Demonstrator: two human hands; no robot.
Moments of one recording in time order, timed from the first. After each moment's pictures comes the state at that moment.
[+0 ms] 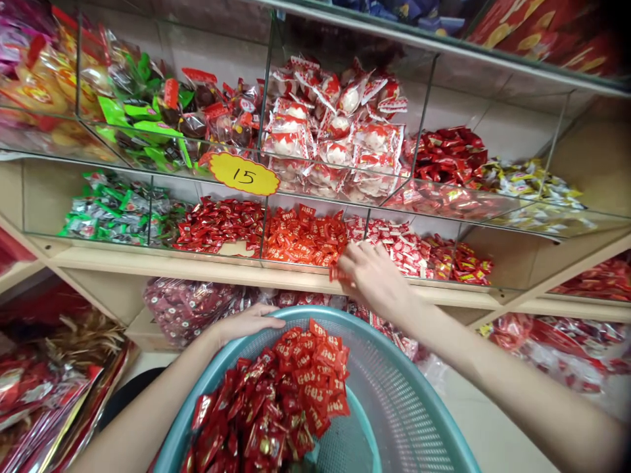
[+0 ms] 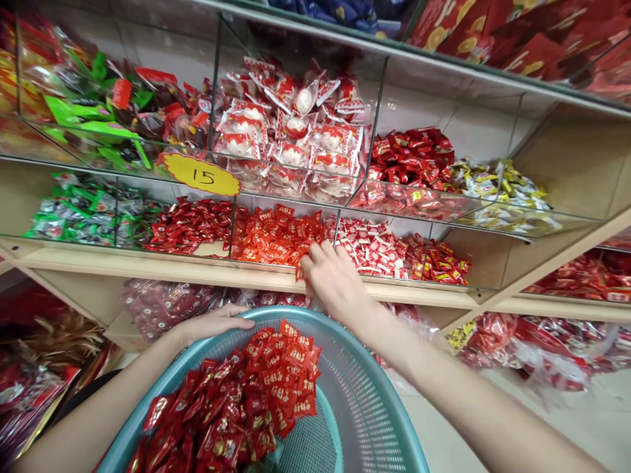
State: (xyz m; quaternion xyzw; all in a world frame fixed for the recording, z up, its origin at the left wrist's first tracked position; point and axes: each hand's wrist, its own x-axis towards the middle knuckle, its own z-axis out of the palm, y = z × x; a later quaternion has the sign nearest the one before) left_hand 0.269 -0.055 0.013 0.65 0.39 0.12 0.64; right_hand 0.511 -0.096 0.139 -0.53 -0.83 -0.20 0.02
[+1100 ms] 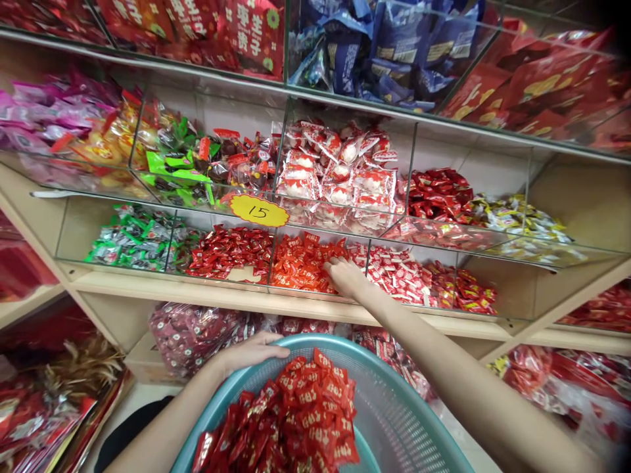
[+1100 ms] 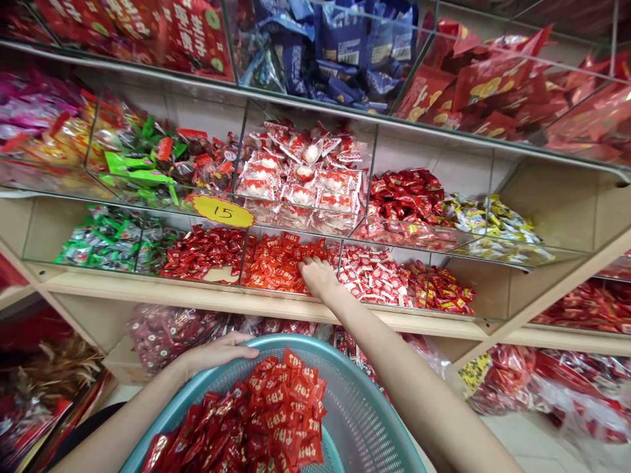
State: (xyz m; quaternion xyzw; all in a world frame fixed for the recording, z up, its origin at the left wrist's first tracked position) left_hand 0.266 -0.055 0.008 0.64 0.38 0.14 0.65; right_hand 0.498 -0.003 0.122 -0.57 -0.80 -0.17 -0.05
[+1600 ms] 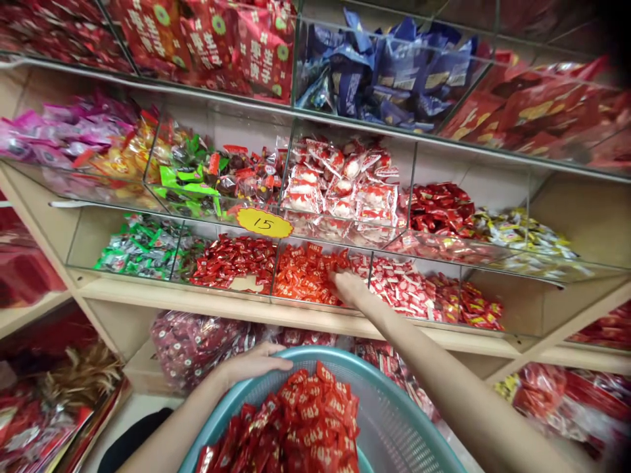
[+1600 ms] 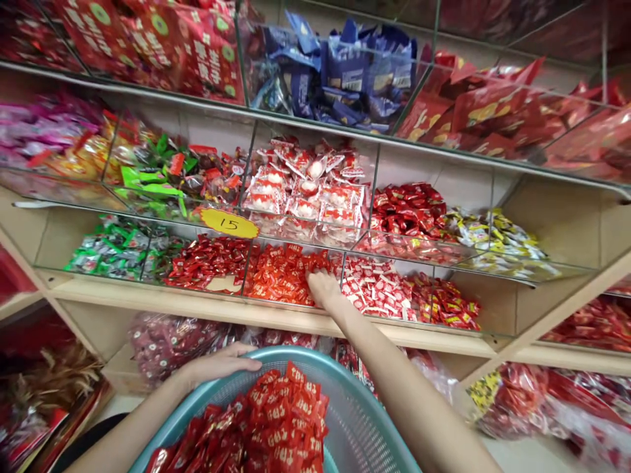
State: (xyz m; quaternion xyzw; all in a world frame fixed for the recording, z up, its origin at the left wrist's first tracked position) left_hand 0.266 -0.054 0.008 0.66 0.39 0.13 0.63; right_hand 0.501 0.011 0.113 -0.61 -0.78 -0.14 -0.05
